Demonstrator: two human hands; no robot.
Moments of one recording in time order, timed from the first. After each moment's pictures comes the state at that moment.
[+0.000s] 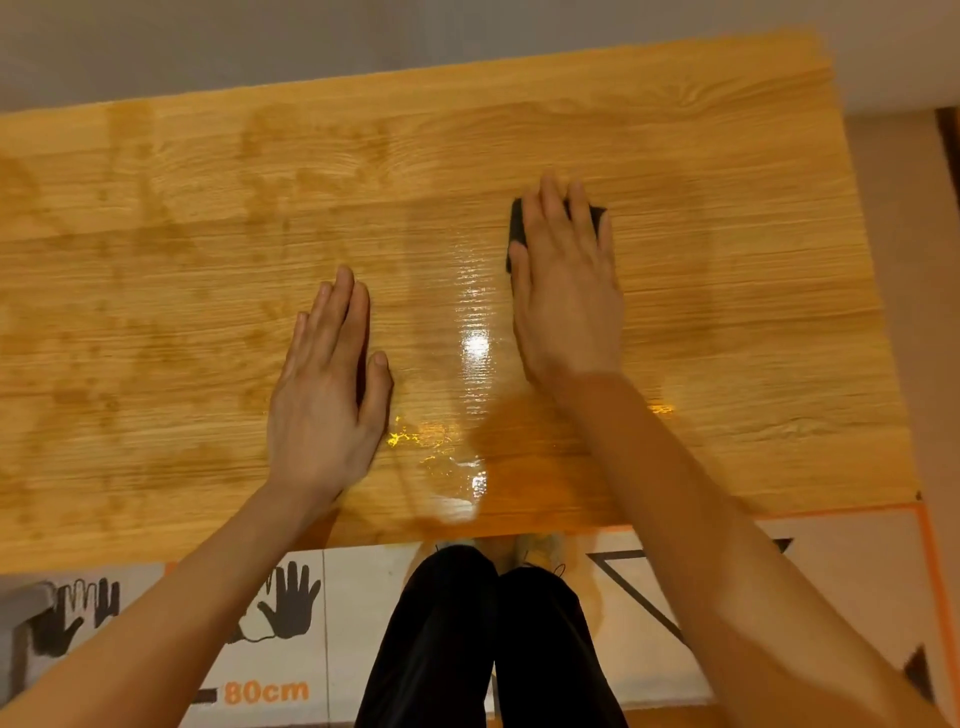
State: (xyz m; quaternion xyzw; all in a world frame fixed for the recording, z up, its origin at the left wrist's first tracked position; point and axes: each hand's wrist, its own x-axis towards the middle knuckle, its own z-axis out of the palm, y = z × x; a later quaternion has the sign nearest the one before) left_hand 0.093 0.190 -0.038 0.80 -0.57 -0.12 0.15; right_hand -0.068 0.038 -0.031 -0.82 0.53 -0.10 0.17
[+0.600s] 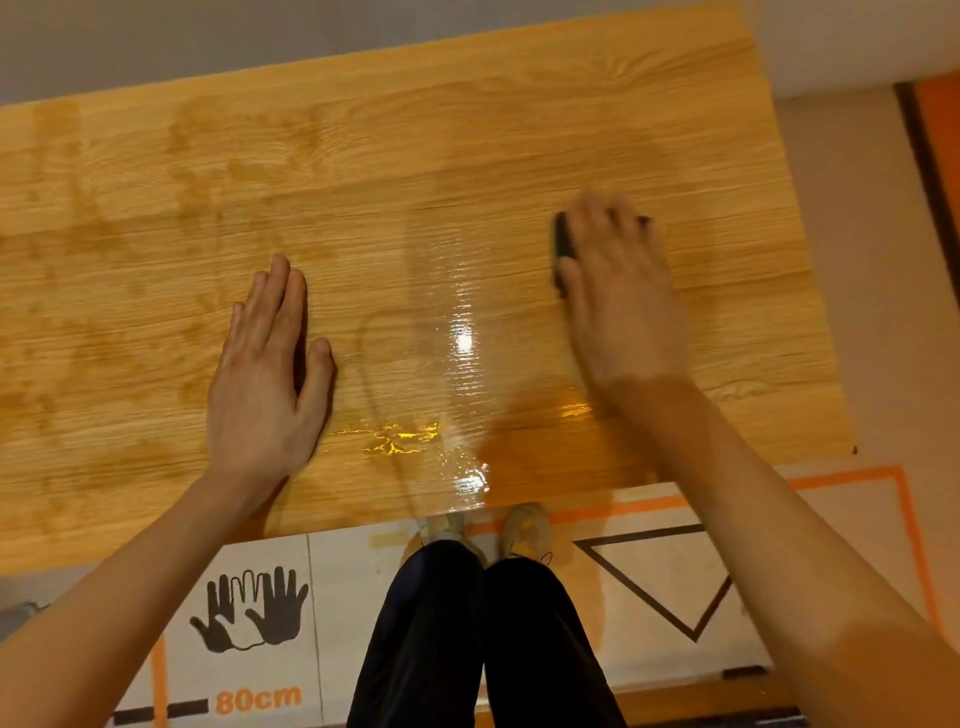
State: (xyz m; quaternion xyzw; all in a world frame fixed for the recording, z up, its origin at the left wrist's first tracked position) left_hand 0.093 0.190 -0.040 0.79 -0.58 -0.11 0.16; right_hand -0.165 0.033 -0.022 -0.84 0.52 -0.07 0.14
